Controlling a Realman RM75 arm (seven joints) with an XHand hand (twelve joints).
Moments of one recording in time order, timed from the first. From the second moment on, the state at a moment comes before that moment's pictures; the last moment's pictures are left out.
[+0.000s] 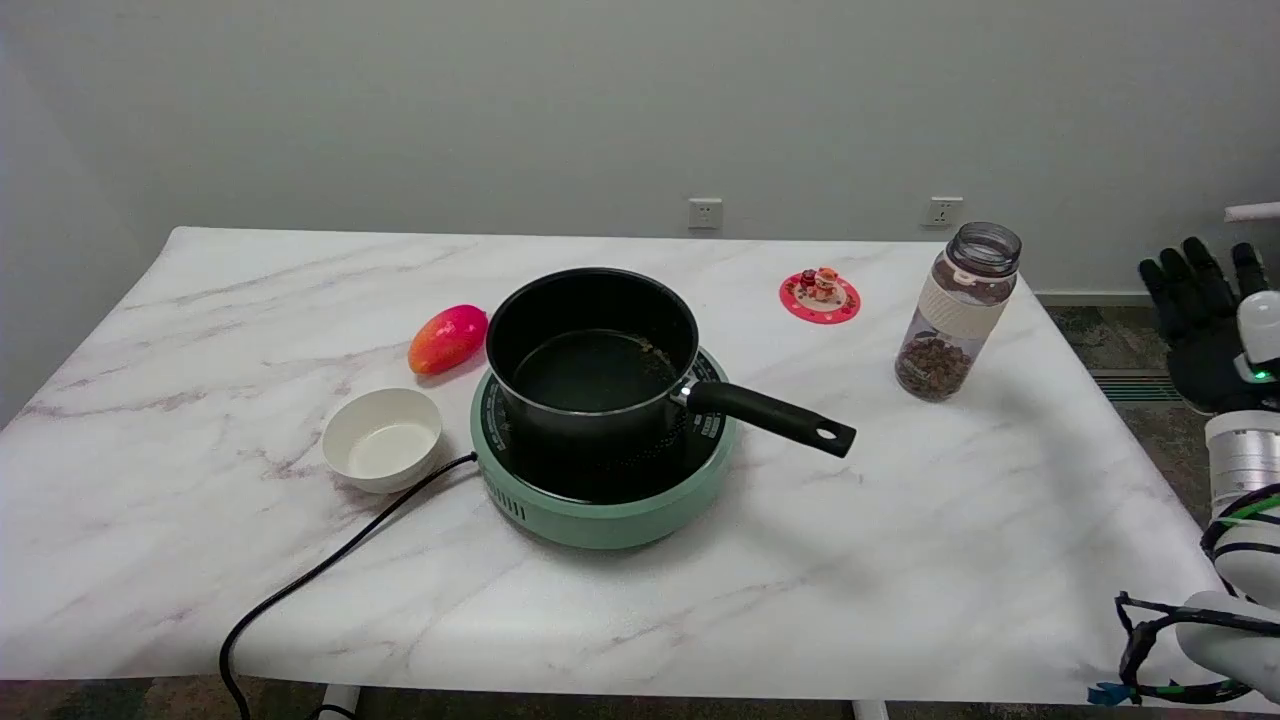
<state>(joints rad) -0.14 -0.88 -1.53 0.74 1.05 1.00 2.16</state>
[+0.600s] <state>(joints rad) -0.06 -0.83 -1.49 0.64 0.68 0.87 1.91</state>
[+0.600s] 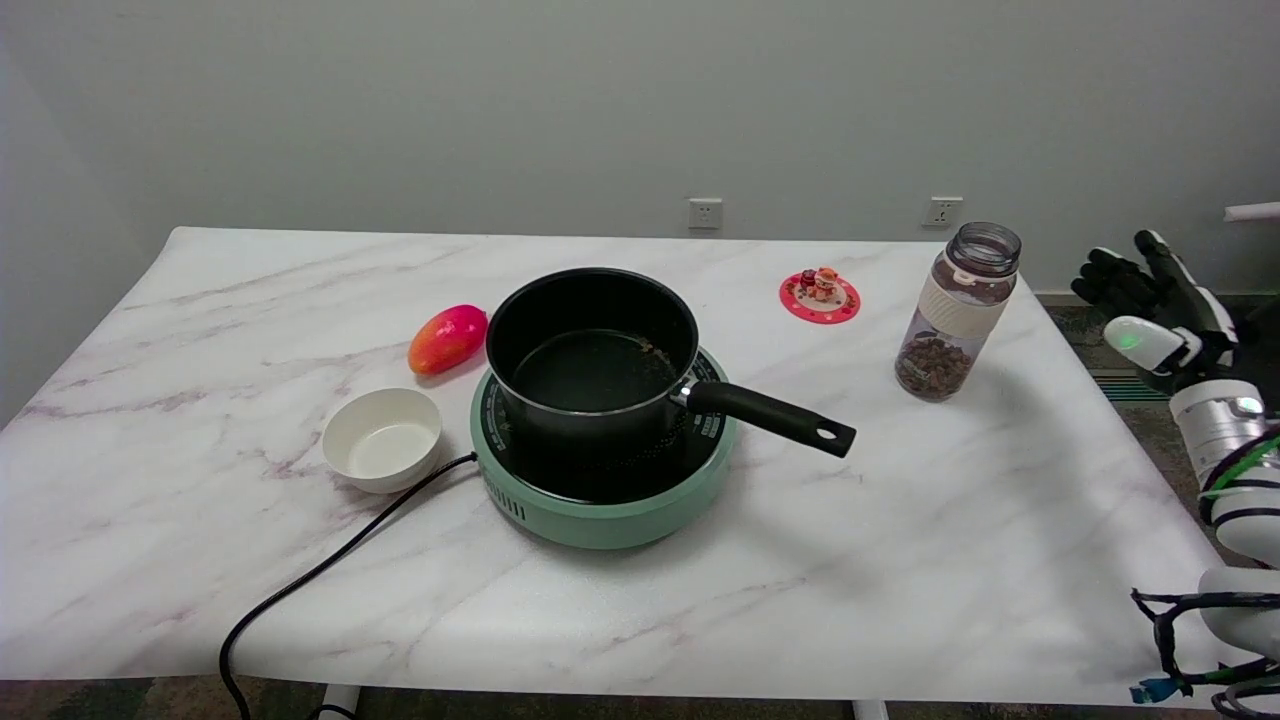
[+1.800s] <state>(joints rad) 0.17 -0.85 -1.71 0.57 0.49 0.77 1.79</state>
